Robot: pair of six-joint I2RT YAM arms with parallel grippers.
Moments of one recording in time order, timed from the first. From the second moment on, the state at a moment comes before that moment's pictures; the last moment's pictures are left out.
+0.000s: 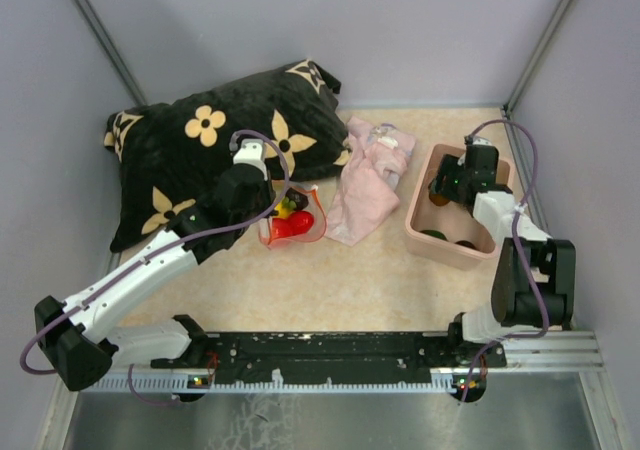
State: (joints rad) left arm -0.76 1.14 1.04 -0.42 -0.45 -0.44; right arm -0.06 1.48 0.91 -0.17 -0.07 0.29
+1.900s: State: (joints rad) left arm -0.76 1.22 1.09 -0.41 -0.29 -0.49; right arm 0.75 1.35 0.89 0.18 -0.31 0.39
